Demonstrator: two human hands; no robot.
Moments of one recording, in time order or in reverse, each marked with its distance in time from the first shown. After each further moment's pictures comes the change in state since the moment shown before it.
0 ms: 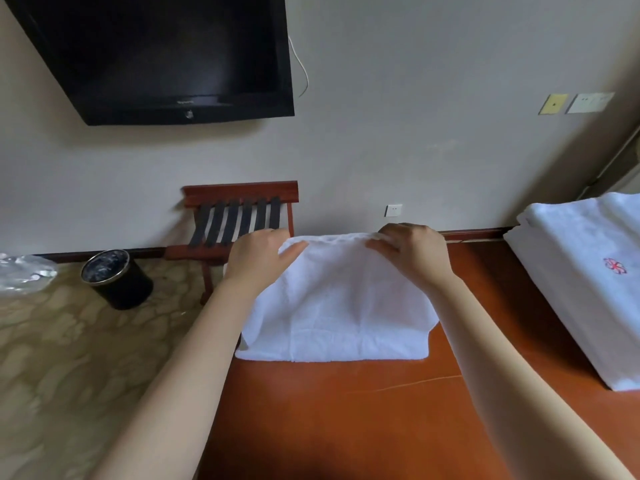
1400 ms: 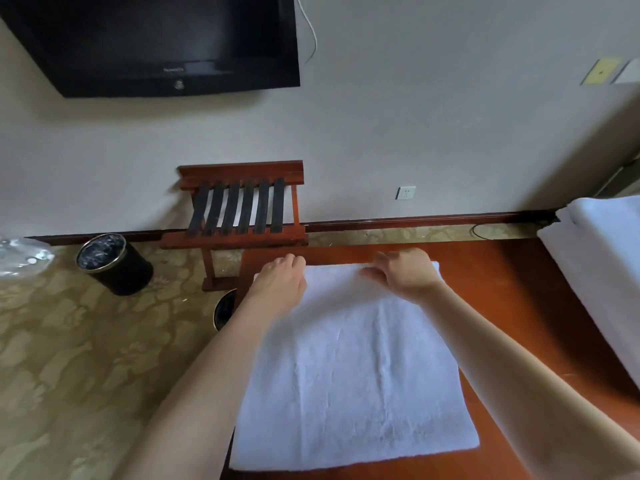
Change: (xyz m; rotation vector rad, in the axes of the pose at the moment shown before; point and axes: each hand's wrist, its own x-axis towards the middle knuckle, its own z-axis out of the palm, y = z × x) left_hand 0.039 -0.061 0.130 0.277 -0.323 0.165; right_hand 0.038 0.042 0.123 -0.214 -0.333 -0.258
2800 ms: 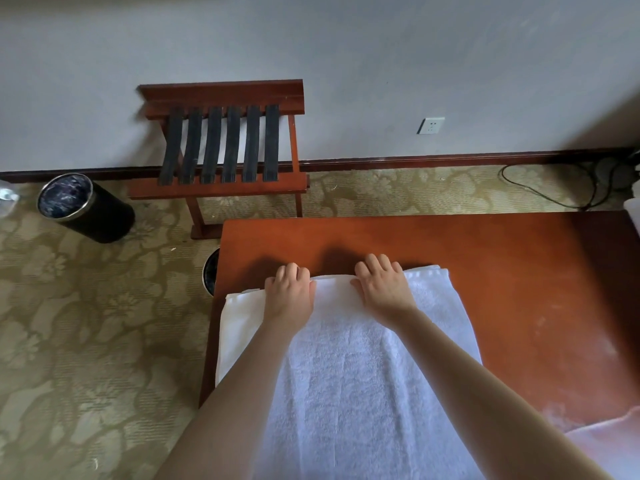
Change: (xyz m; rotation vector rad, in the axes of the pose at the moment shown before) left_hand 0.036 0.003 0.137 -0.192 -0.030 -0.241; right_hand 0.037 -0.027 0.168 0.103 -0.238 0.131
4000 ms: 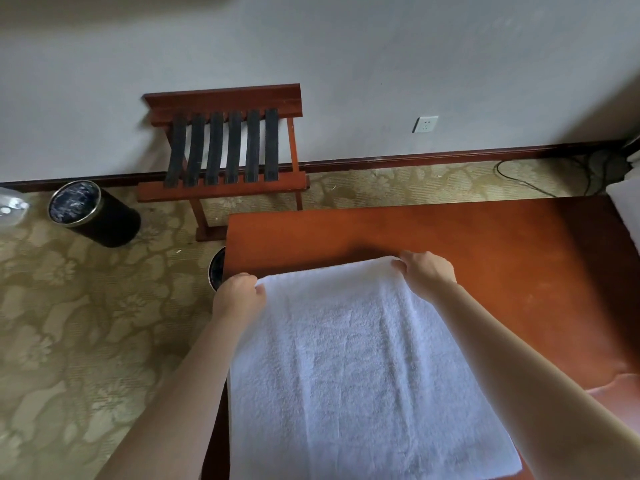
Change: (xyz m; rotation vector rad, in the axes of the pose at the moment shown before) left_hand -0.027 -0.079 -0.027 -0.017 -0.240 -0.291; right_hand -0.020 0.059 -0.027 0.143 -0.304 0.375
